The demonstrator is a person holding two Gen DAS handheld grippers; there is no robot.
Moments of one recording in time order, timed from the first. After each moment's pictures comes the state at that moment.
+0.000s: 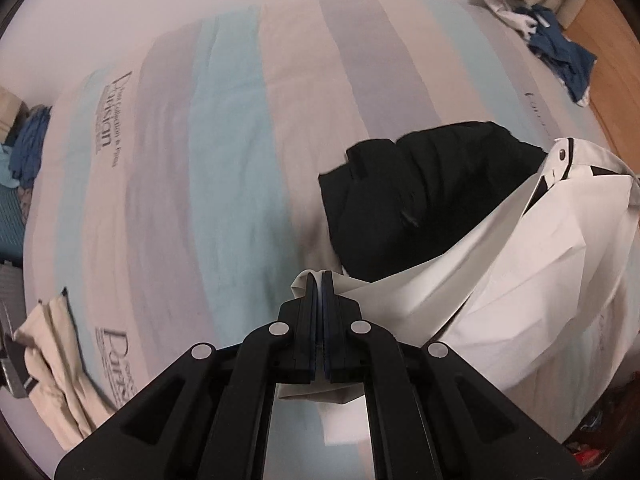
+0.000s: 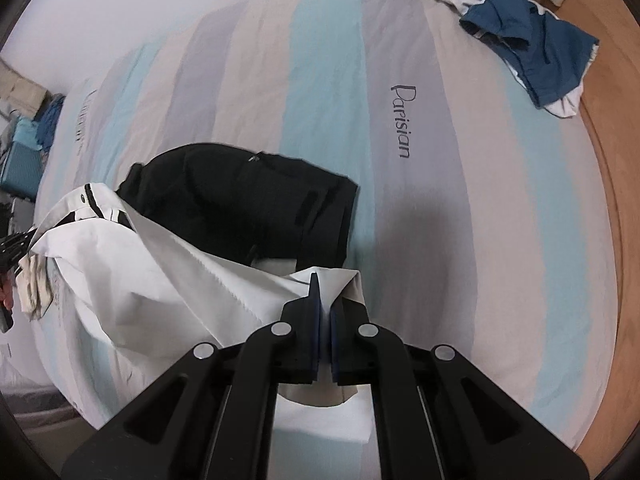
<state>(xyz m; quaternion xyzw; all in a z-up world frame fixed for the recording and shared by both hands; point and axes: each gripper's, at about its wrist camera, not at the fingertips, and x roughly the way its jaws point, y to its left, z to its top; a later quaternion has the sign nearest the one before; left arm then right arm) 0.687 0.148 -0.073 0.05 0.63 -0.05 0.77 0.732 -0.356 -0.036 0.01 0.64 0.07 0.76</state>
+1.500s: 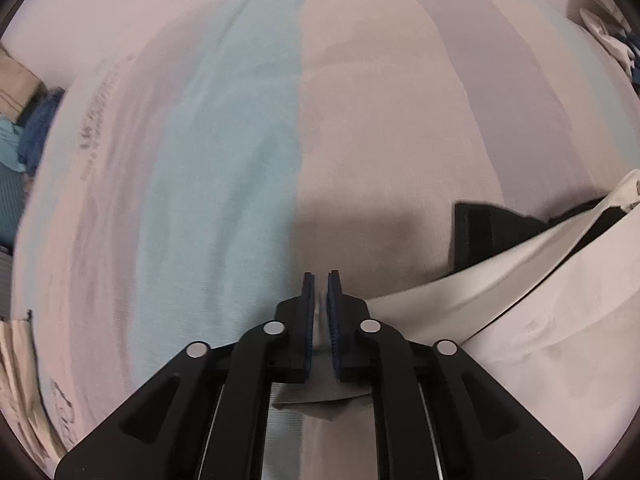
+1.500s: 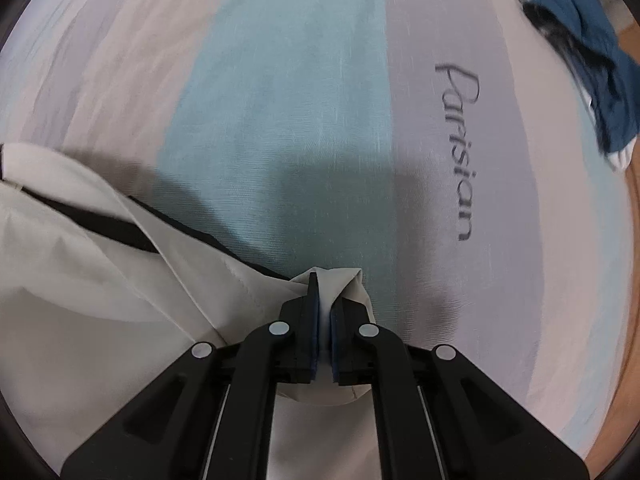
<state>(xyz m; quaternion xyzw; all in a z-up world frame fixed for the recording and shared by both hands) 0.811 0.158 -0.240 0.04 0.58 0.07 0.81 0.858 -0.319 -0.240 -0.10 0.64 0.01 0.76</state>
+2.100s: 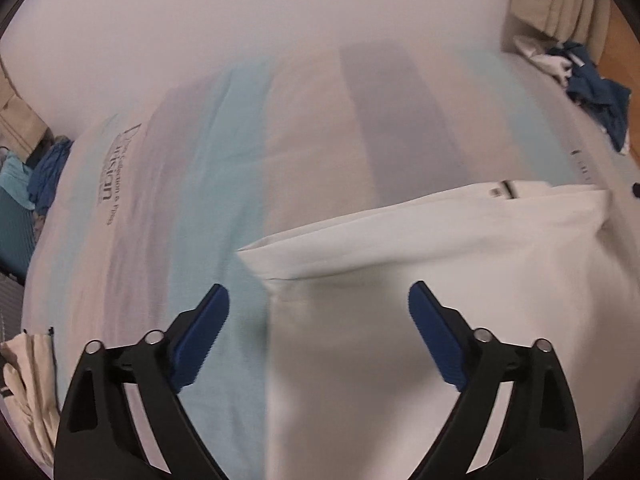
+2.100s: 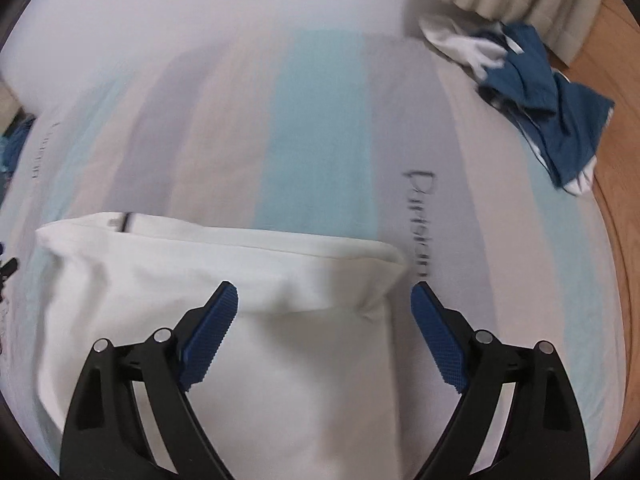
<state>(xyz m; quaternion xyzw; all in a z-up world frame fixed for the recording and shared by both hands) 0.747 0.097 -0.127 0.05 0.51 0.01 0.86 0.810 -0.300 -0.109 -0.04 0.53 0.05 0.85</state>
